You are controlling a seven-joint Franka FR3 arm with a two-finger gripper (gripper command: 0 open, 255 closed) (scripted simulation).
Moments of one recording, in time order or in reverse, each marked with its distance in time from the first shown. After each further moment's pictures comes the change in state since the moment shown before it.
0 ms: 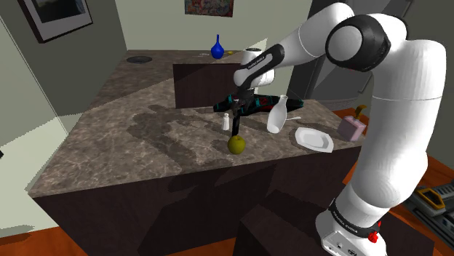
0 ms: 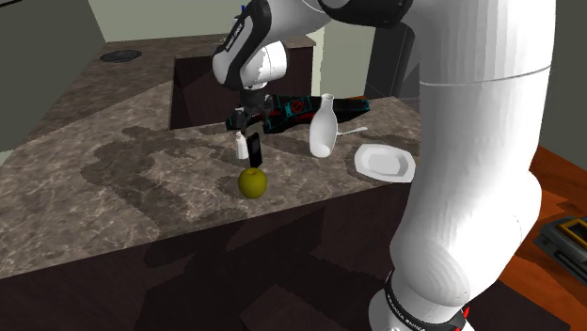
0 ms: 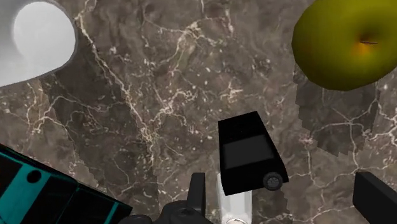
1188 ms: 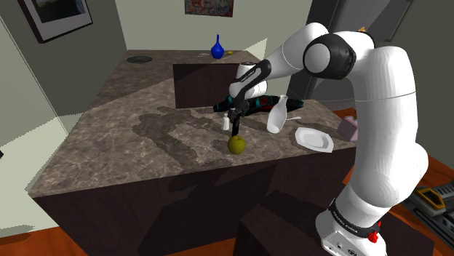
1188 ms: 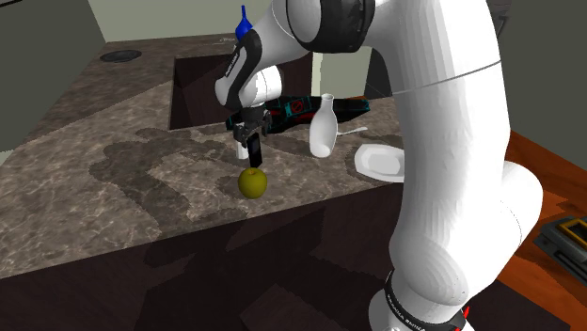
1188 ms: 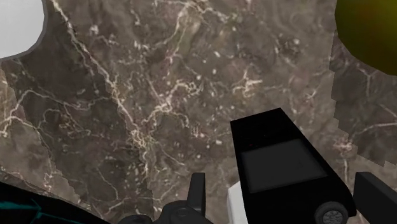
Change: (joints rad) arm -0.016 0.197 0.004 0.116 0.013 0.072 -0.012
